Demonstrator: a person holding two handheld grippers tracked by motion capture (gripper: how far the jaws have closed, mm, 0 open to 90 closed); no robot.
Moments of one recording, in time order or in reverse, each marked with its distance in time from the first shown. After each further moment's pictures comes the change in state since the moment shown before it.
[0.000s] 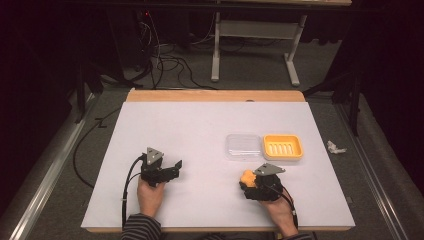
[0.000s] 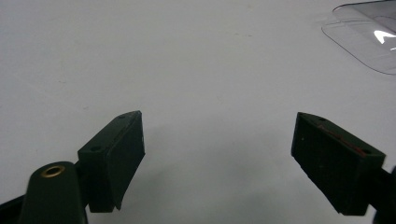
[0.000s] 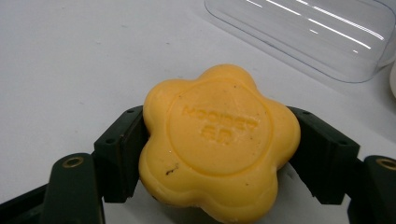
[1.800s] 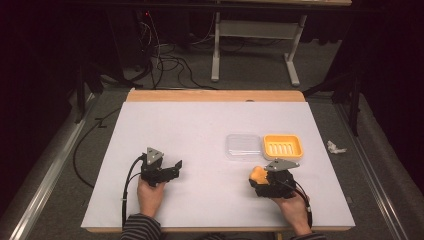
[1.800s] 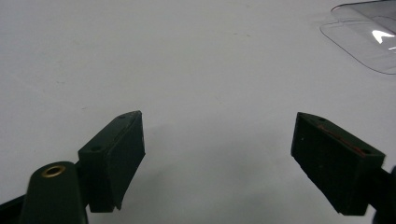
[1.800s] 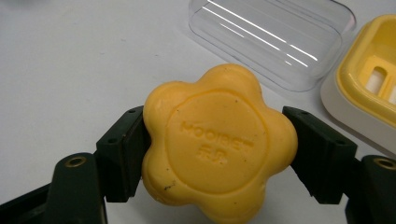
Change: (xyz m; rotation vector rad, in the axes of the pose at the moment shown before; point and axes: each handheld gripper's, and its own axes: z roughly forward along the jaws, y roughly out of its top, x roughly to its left) left arm 0.000 0.000 0.000 0.003 -0.005 -0.001; right arm -0.021 0.011 -0.036 -0.002 0.016 -0.029
